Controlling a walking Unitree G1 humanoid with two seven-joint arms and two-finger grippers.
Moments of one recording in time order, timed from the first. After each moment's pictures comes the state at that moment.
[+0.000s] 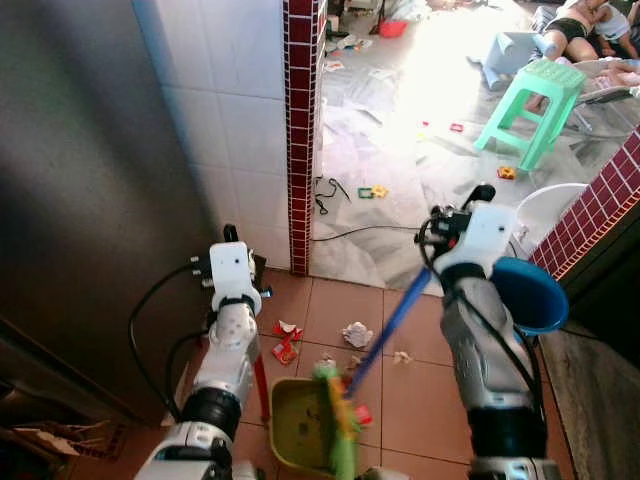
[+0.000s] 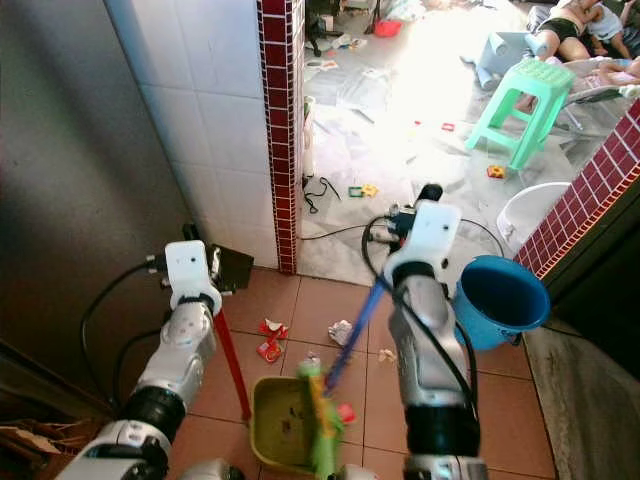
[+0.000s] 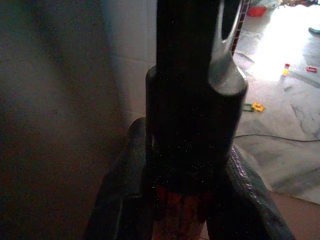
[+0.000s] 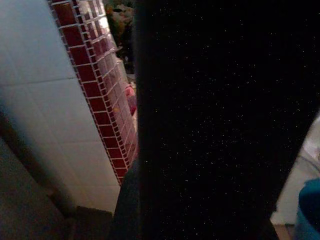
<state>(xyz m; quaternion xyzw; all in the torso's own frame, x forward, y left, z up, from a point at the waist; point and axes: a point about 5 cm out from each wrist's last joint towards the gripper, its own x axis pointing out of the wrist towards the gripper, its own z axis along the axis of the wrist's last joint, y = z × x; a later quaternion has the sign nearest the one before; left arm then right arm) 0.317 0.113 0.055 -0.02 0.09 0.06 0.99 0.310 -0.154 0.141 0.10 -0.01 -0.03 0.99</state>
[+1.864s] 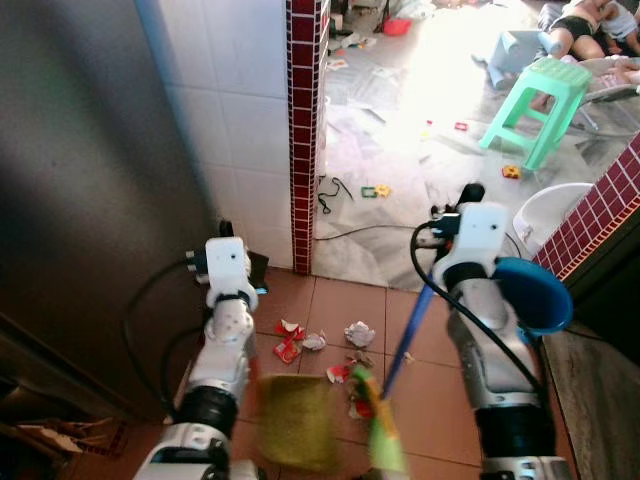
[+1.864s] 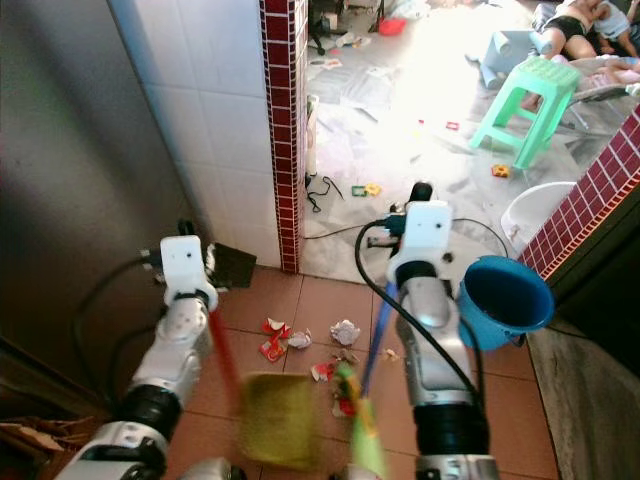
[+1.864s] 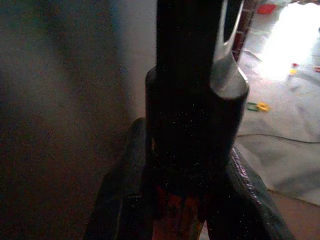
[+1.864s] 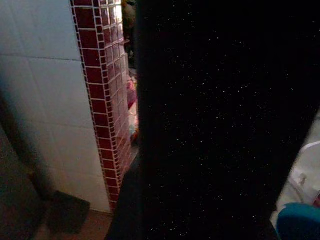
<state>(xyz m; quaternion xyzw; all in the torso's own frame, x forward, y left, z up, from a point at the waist) 0.316 0.113 0.057 -0.03 0.10 0.07 0.99 0.310 -0.153 0.136 0.02 -0.02 -0.01 1.00</state>
